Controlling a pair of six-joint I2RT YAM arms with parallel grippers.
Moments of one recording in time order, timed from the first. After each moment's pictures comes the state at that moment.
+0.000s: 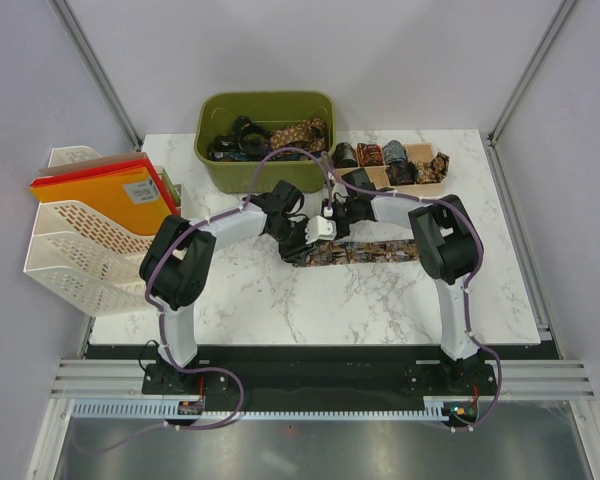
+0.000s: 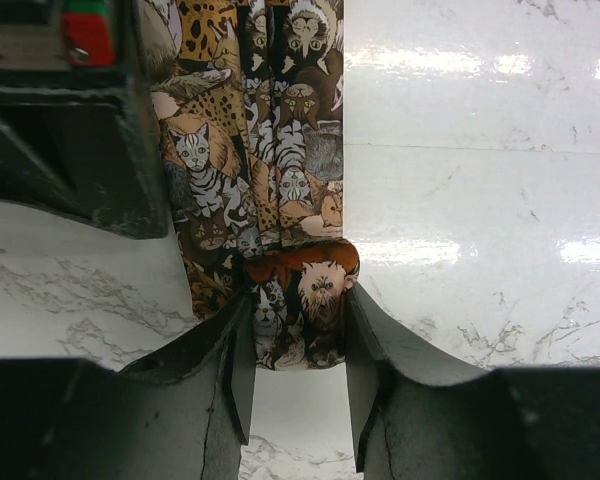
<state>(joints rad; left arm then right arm) -0.57 1.94 1.31 -0.56 0.52 0.85 0.42 2.17 1.43 -0.25 -0.65 0.46</state>
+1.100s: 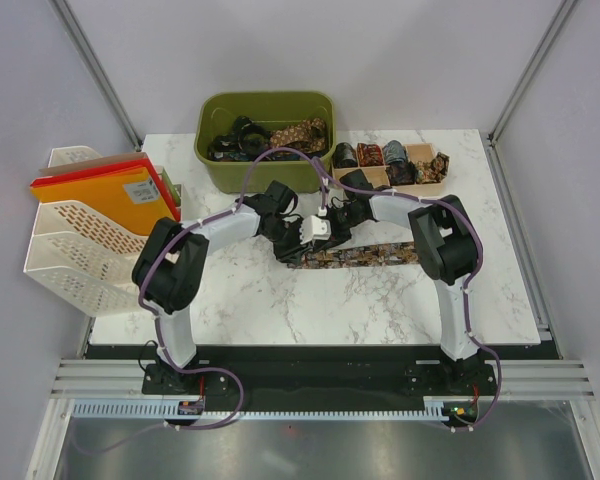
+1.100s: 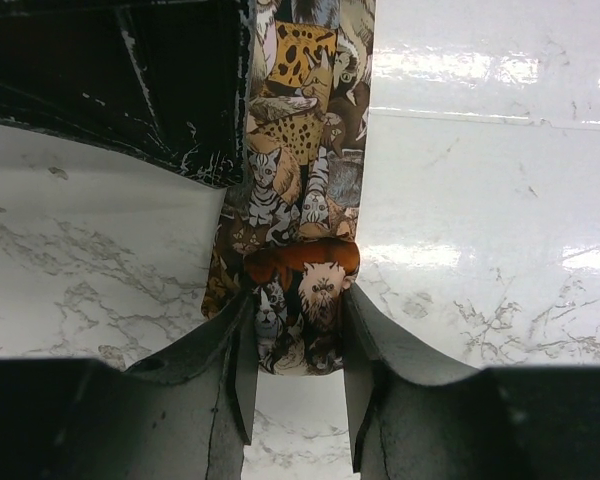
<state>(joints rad) -0.55 1.89 1.26 -0.55 0.53 0.85 0.43 2.17 1.46 -0.41 -0.70 0.28</state>
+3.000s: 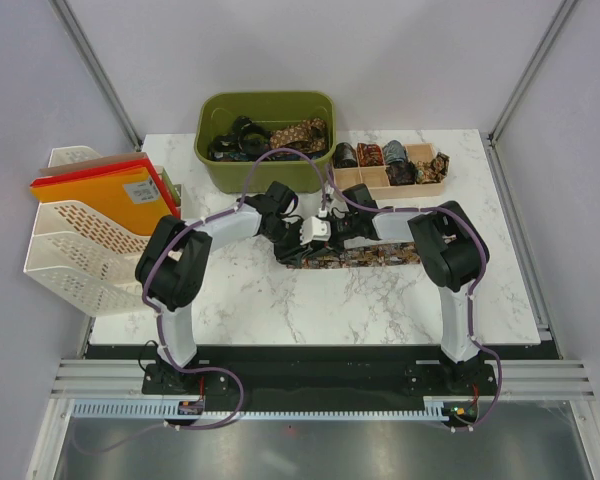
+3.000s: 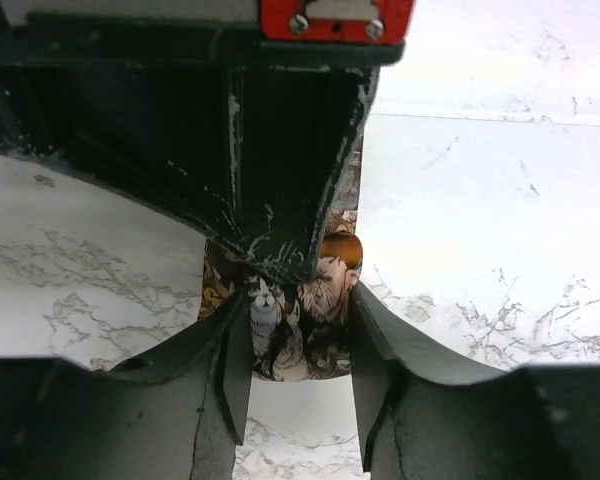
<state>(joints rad) -0.54 1.92 1.27 -0.56 0.54 0.87 0.46 2.10 1.20 0.00 -0.84 0.66</state>
